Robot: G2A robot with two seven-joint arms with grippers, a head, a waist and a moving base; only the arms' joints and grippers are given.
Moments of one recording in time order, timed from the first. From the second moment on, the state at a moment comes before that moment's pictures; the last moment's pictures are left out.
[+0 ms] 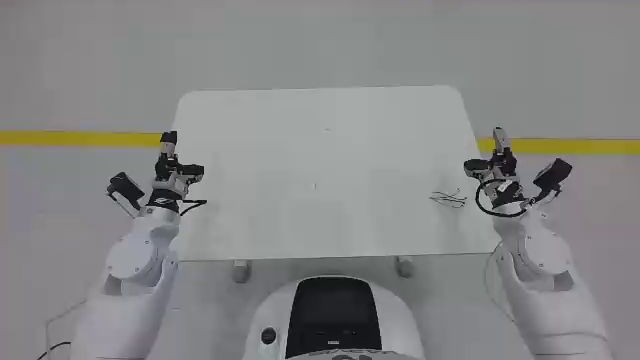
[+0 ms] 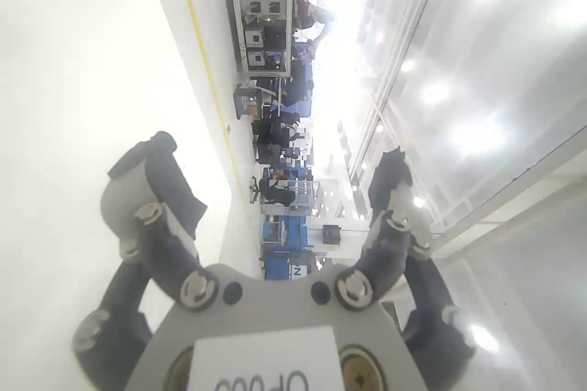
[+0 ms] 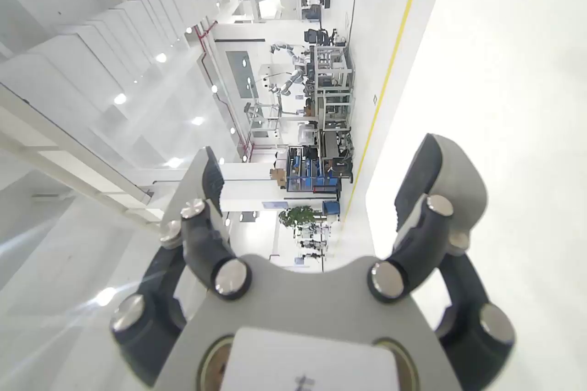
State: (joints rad) left arm 1.73 -1.15 -1.60 -1.80 -0.42 0.00 0.00; right arm -1.72 -1.14 1.57 -1.80 0.35 0.00 0.05
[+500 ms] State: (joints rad) left arm 1.73 -1.15 -1.60 -1.80 -0.42 0.00 0.00; right arm -1.69 -1.14 1.51 -1.77 0.09 0.03 0.18
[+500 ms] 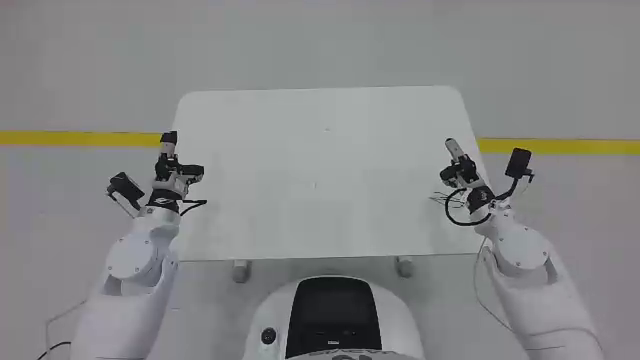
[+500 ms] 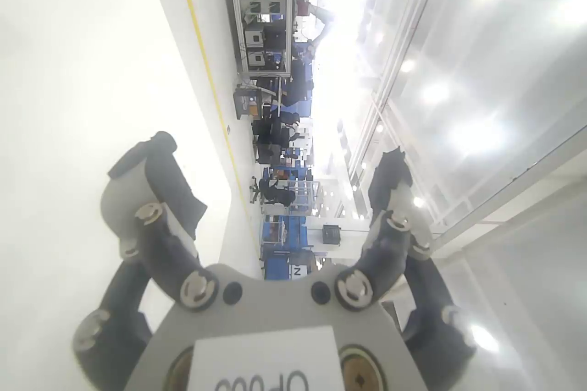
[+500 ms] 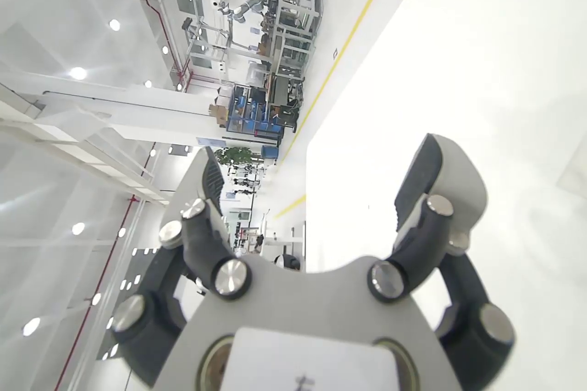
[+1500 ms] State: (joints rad) left arm 1.73 -1.15 -1.60 -1.80 -0.42 0.00 0.00; right arm -1.55 -1.06 1.64 -1.80 -0.63 -0.21 0.71
